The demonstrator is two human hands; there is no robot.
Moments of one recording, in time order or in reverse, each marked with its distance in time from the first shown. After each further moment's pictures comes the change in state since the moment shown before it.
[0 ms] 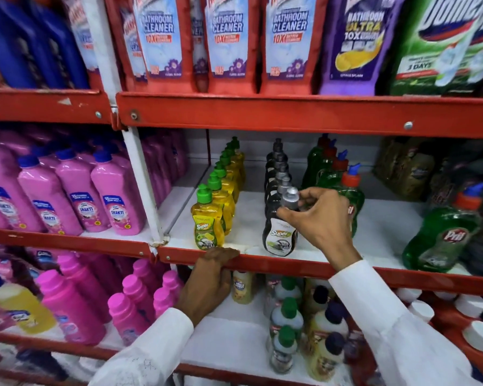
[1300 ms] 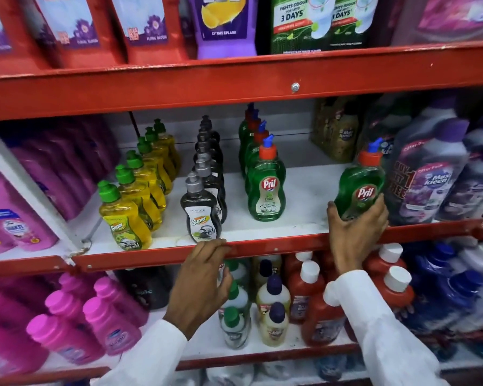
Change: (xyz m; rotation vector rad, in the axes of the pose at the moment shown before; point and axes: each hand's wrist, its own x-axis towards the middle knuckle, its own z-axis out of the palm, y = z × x) left_hand 0.007 0.102 0.073 0.212 -0.097 0.185; right_hand -0.005 0.208 -0.082 -0.082 0.692 0.296
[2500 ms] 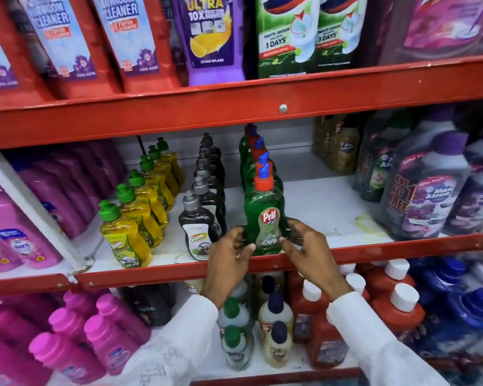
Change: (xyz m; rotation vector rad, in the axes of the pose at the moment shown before) left_hand 0.074 0.033 0.022 -0.507 0.058 -0.303; right_hand -0.026 -0.024 0.008 0.073 -0.807 -0.342
